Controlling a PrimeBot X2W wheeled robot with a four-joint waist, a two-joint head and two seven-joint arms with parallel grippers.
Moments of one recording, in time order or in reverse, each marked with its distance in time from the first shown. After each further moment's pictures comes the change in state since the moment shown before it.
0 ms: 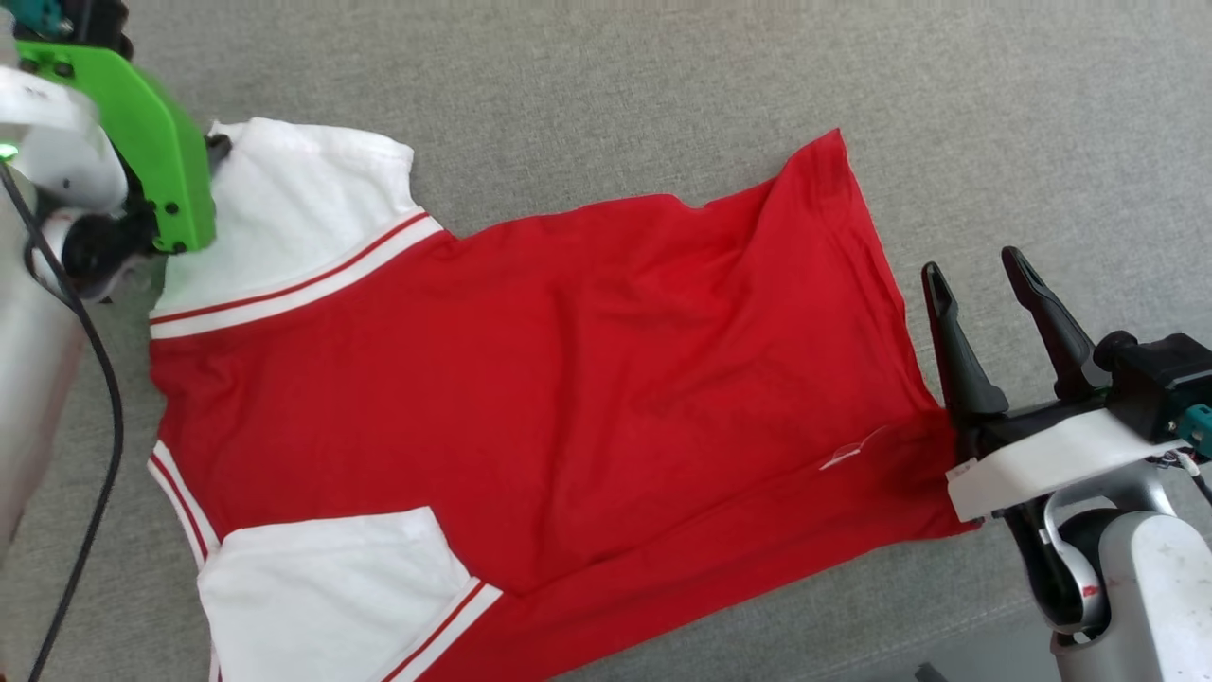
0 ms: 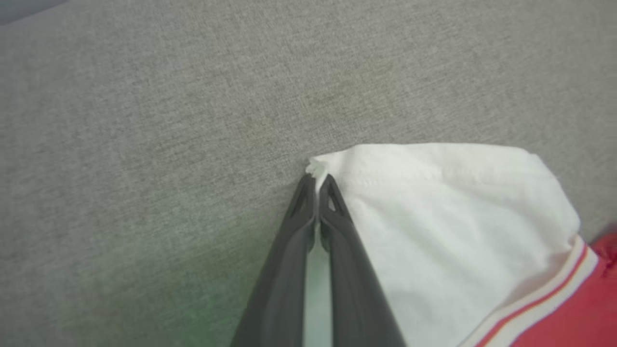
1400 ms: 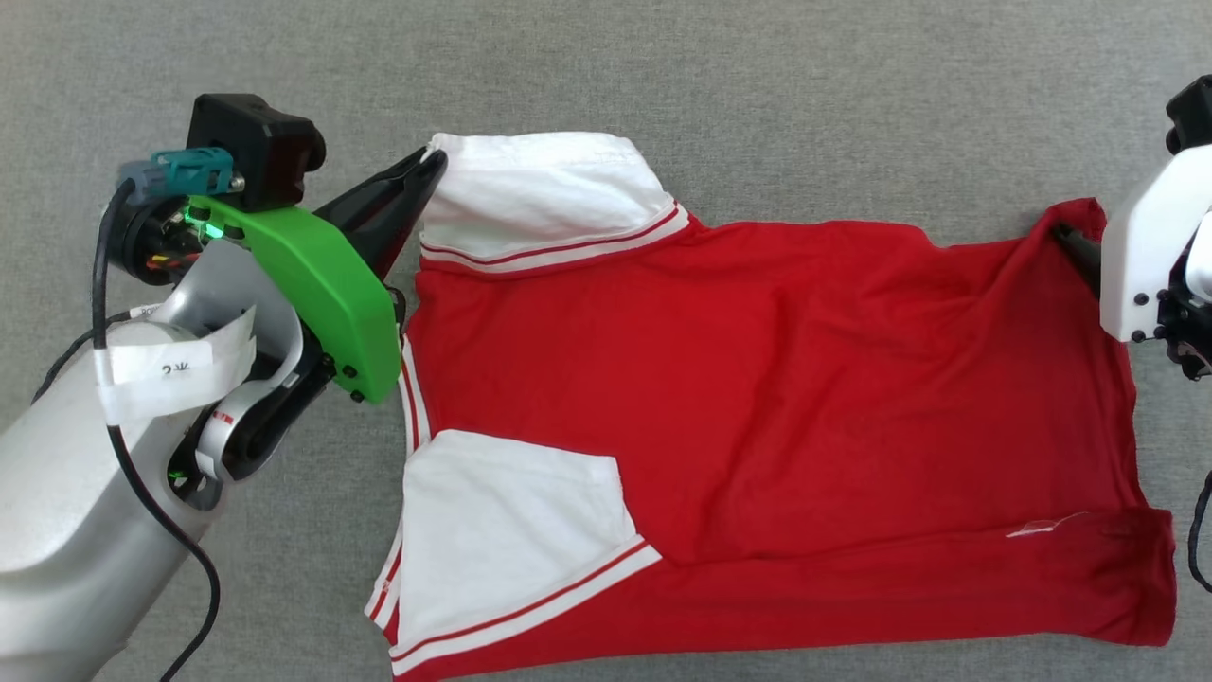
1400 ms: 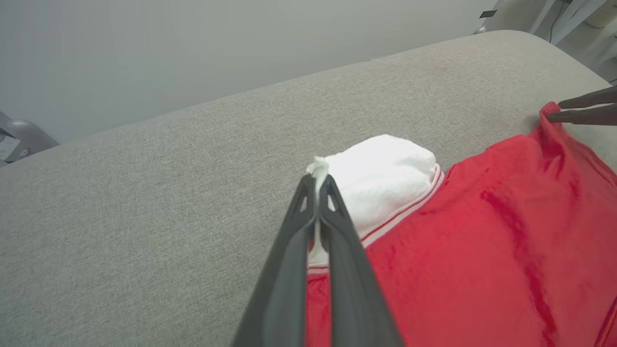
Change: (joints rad) left arm 0.322 0.075 -0.012 -0.791 0.051 0.198 -0.269; right arm -0.452 -0.258 -0.014 0.327 0.088 0.000 0.897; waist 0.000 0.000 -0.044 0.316
